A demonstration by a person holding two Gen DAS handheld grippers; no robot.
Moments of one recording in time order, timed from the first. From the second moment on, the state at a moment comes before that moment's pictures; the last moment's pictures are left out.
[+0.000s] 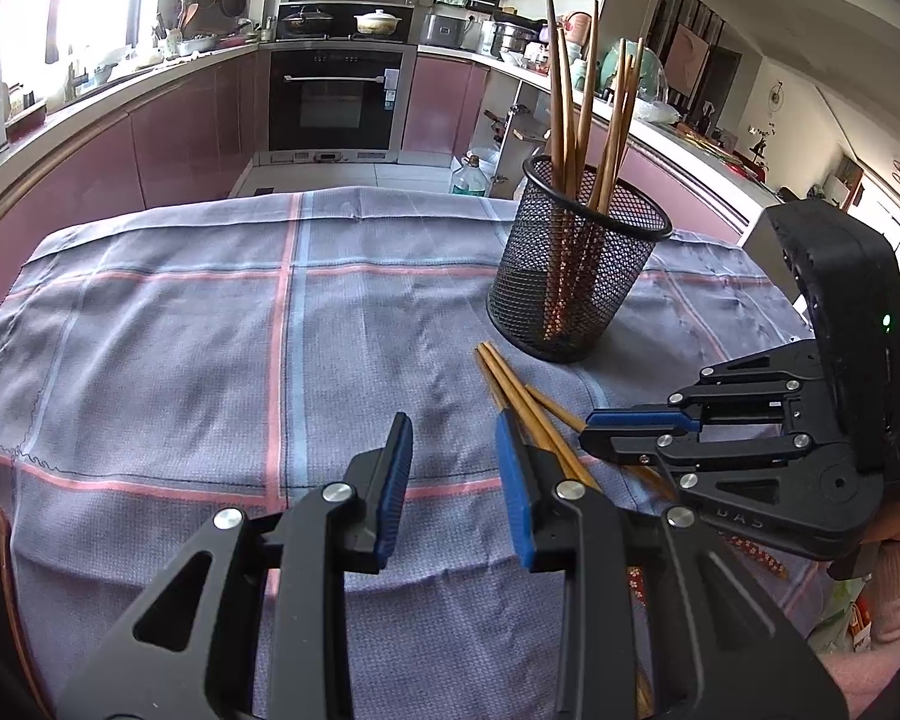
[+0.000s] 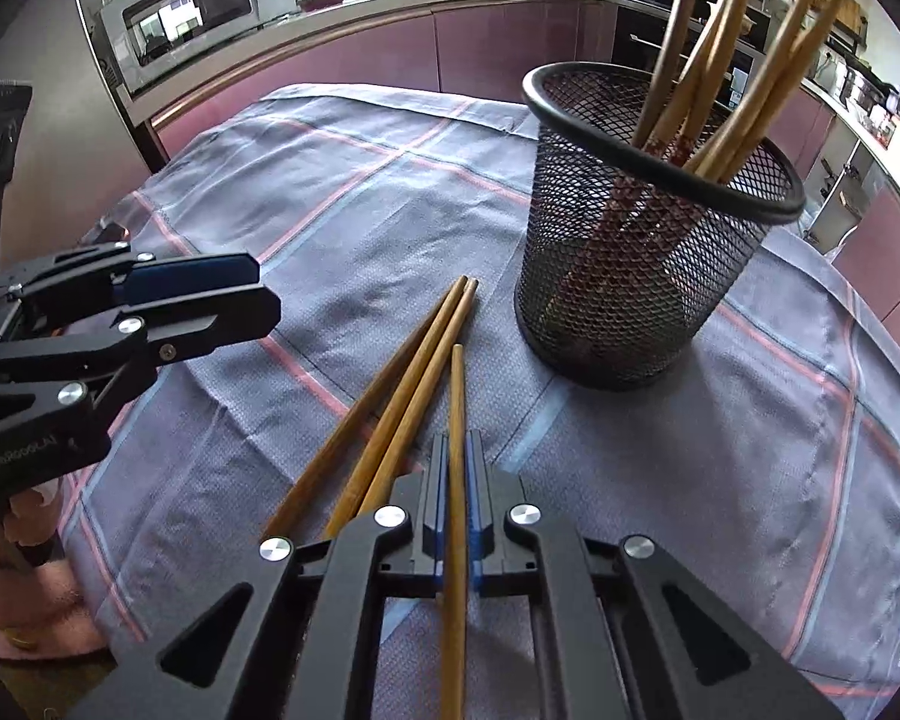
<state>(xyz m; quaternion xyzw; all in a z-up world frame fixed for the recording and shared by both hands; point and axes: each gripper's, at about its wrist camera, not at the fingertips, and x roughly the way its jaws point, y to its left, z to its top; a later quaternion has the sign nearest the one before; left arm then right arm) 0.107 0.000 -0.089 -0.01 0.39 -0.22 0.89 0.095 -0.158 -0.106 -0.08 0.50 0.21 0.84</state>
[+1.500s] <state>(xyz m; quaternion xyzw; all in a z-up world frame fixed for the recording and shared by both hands) 0.093 -0.022 -0.102 0.01 0.42 -0.25 0.87 0.073 -0.263 0.103 0.09 0.16 0.20 0.96</state>
